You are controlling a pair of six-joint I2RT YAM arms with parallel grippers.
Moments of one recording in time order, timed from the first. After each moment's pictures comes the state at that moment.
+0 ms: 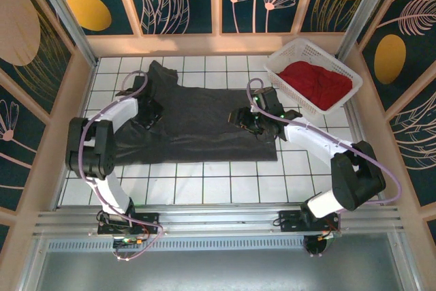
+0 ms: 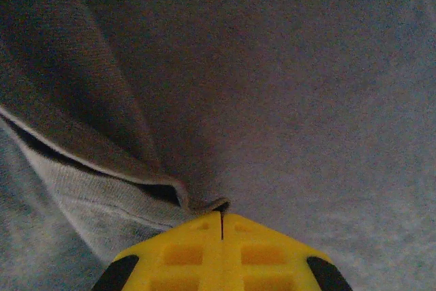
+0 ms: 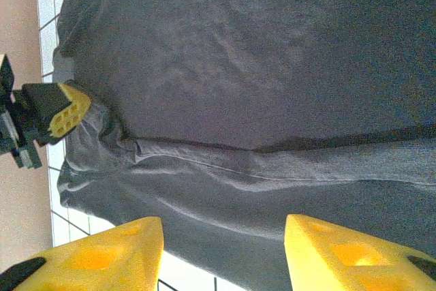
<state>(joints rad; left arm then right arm) -0.15 1.81 1.20 -0.61 0.09 -0.97 0.53 1.48 0.95 -0.27 -0.35 0.80</state>
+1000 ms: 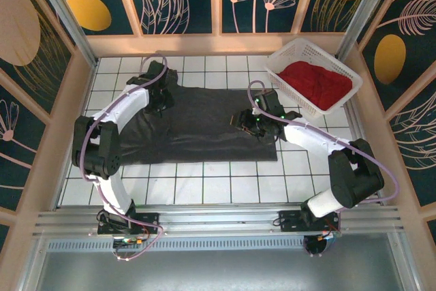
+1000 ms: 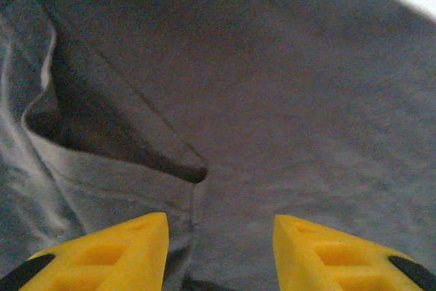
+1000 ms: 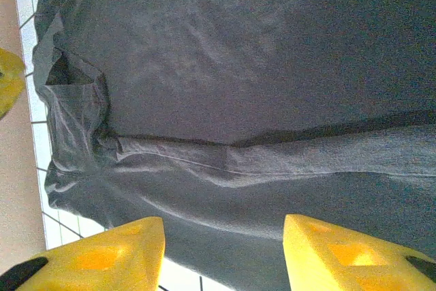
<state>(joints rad) -0.27 1.82 1.40 -0.77 -0.09 -0.69 0.51 1.50 0.92 -0.26 -0.37 0.80</state>
